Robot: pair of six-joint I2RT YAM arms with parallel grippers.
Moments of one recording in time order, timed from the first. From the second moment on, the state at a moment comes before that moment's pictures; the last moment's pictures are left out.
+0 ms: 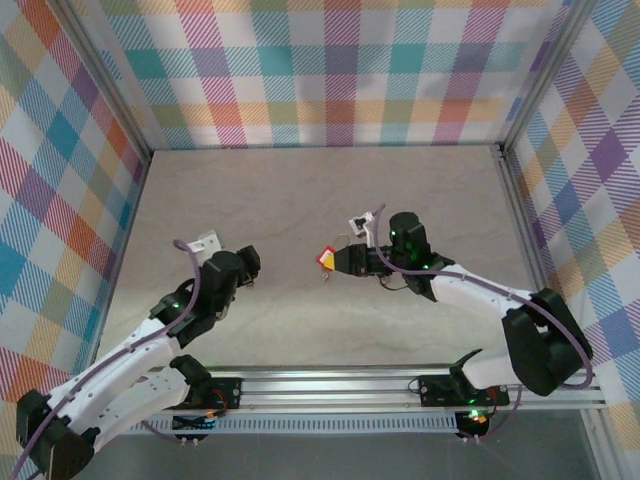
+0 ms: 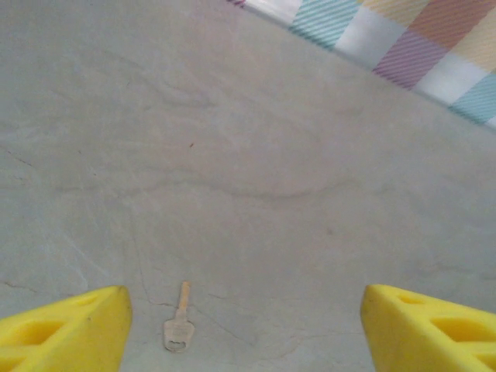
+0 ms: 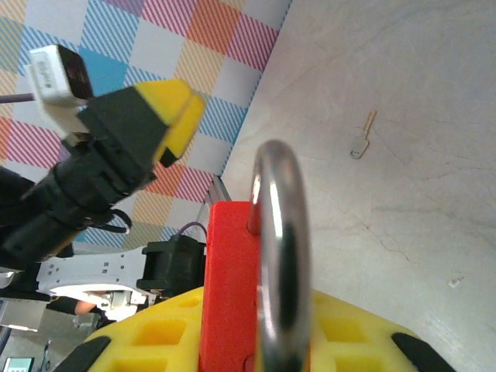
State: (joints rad) left arm -0.67 0.76 0.64 -0.49 -0.58 -0.79; right arm 0.59 1.38 0.72 0.26 -0.87 0.79
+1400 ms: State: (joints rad) left arm -0.57 0.57 0.87 -0.88 -0.63 -0.56; right arm 0.82 2.29 1.87 -0.85 -0.64 0.30
